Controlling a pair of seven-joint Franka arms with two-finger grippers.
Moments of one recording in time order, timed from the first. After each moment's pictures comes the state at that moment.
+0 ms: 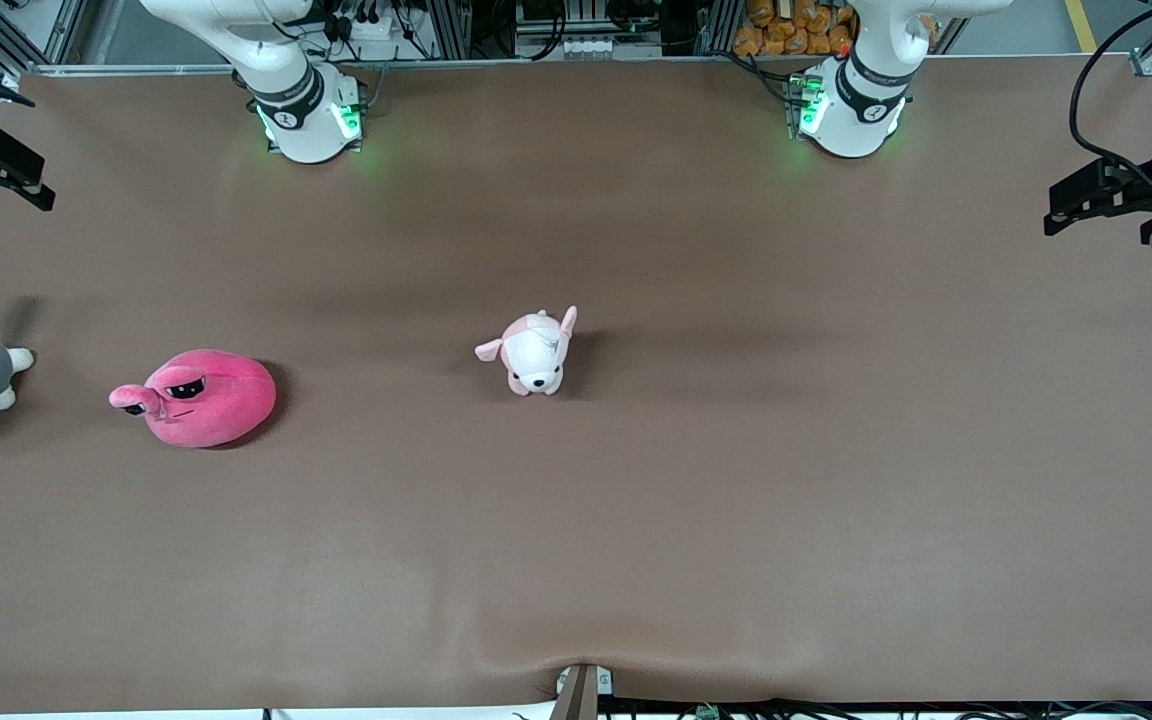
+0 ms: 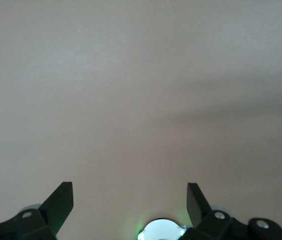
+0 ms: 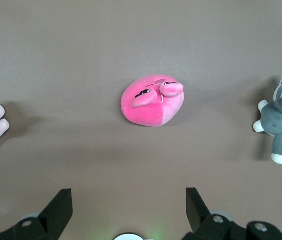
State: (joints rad) left arm -0.11 -0.01 0.07 -1.51 0.07 1.44 0.11; right arm 0.00 -0.10 -0.03 -1.52 -0.03 1.41 -0.06
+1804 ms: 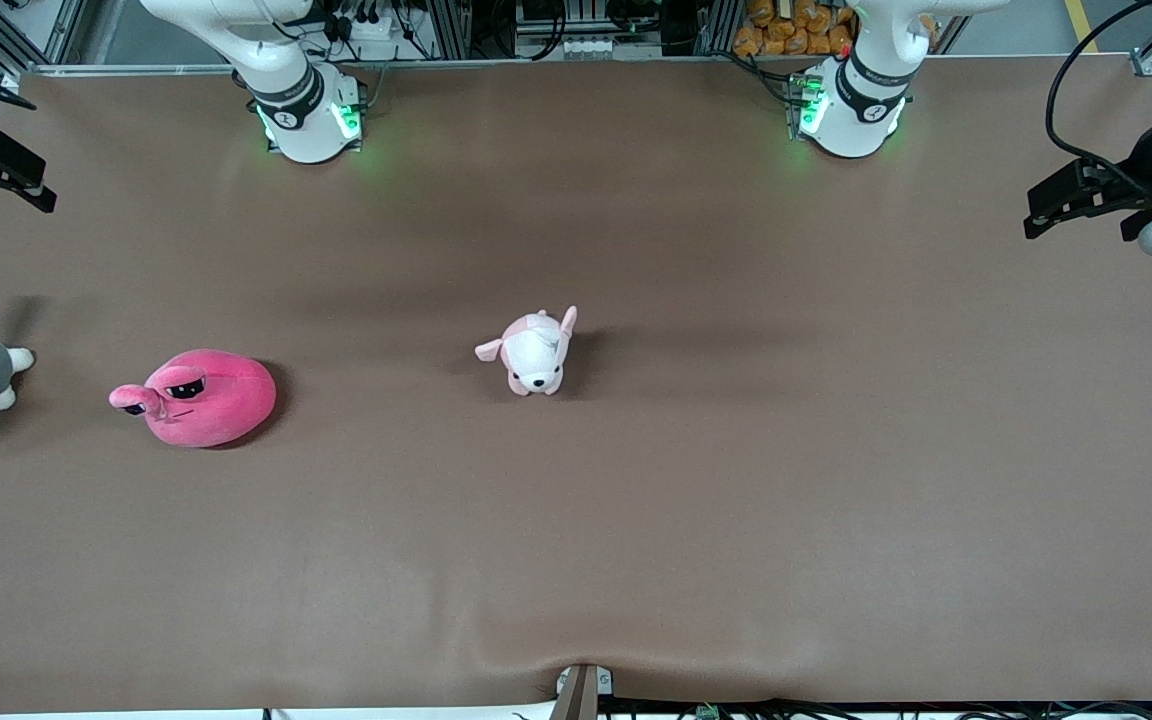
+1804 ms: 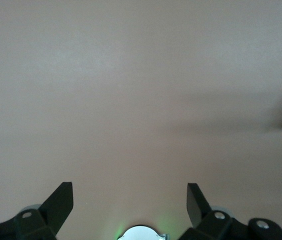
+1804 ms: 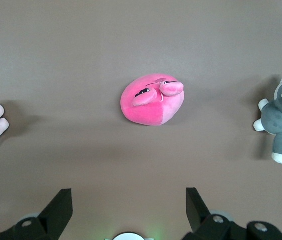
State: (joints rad) left arm -0.04 0.00 -0.05 -1.48 0.03 1.44 -0.04; right arm 0.00 -0.09 -0.03 -1.52 -0.03 1.41 -0.06
